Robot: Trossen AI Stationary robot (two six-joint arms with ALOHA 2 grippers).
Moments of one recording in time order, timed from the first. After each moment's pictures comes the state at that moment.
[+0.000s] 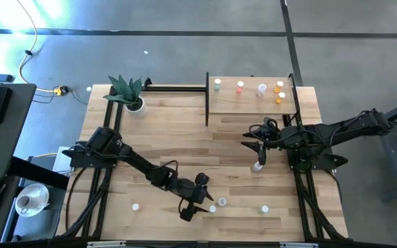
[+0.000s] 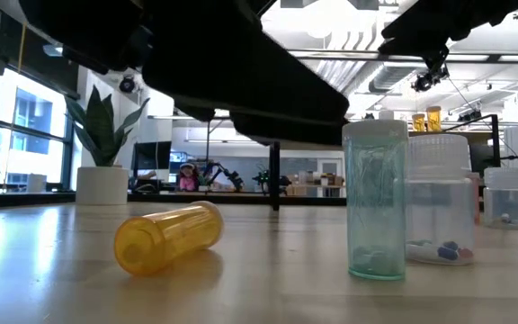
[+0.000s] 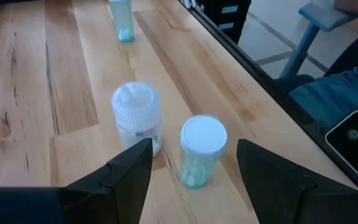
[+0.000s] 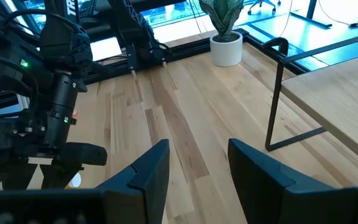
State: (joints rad) left arm -0.31 2.02 1.05 0.47 0.02 -0.03; right arm 0.22 0.76 0.57 -0.16 0.38 0.31
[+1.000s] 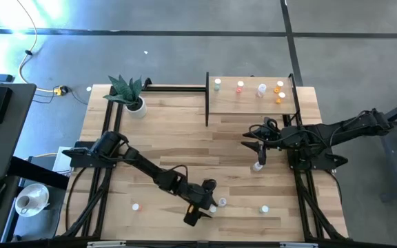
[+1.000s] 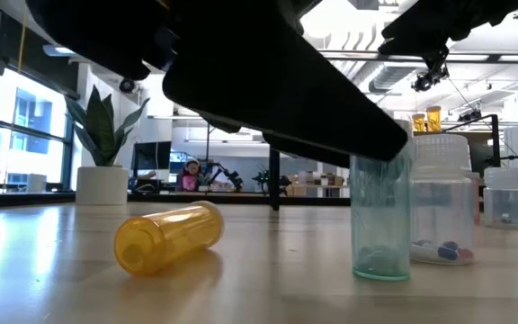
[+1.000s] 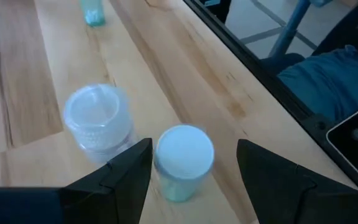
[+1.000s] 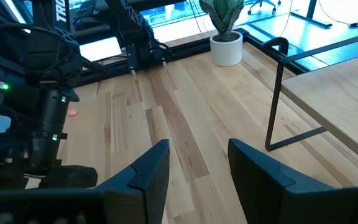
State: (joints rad) left arm -0.30 2.11 1.22 0.30 0.08 -0.01; right arm 0.22 0.76 0.57 -0.16 0.38 0.31
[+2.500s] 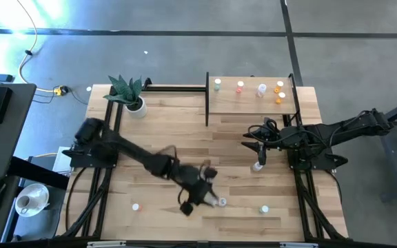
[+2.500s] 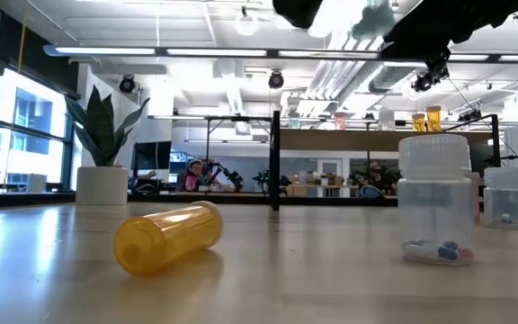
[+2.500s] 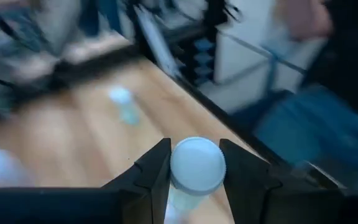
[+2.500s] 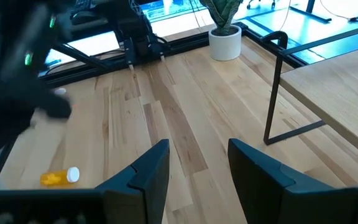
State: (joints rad) left arm -0.22 1.85 1.22 0.20 0.19 0.19; right arm 0.22 0.76 0.57 -0.18 0.38 0.32
